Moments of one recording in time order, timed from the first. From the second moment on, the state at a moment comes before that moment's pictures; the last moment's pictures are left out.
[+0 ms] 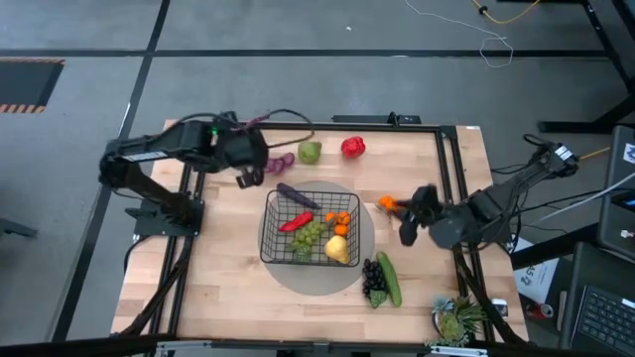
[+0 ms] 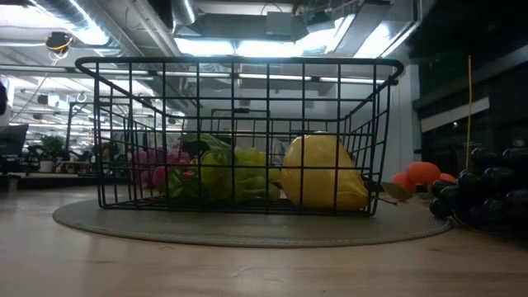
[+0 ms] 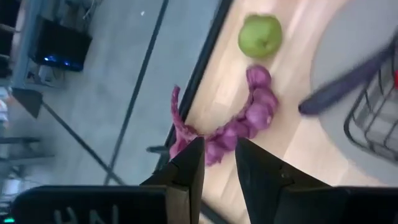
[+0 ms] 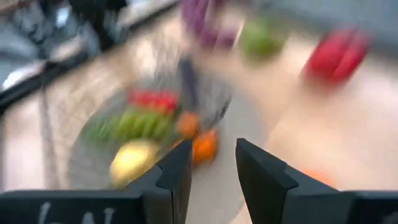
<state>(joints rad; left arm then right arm) 0.04 1.39 1.69 -1.45 -0.71 -0.18 0.57 0.96 0.78 -0.68 0.75 1.06</state>
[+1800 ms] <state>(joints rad) 0.04 1.30 1.27 -1.14 -0.71 -0.20 0.75 1.79 1.30 -1.21 0.04 1.93</state>
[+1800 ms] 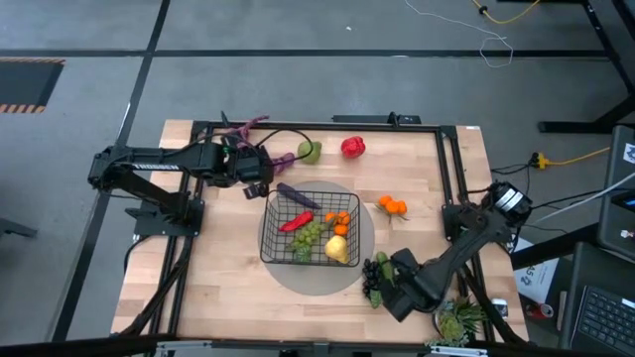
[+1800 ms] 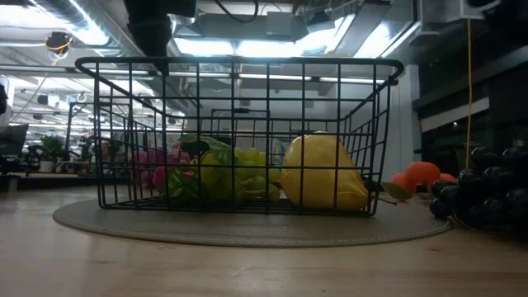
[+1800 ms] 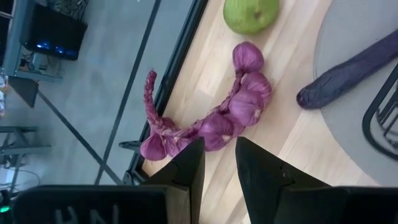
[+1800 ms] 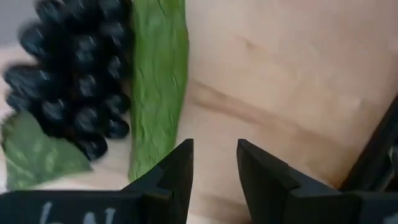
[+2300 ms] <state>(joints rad) 0.04 1.30 1.27 -1.14 -0.71 -0.21 0.68 1.79 1.30 -1.21 0.19 1.70</state>
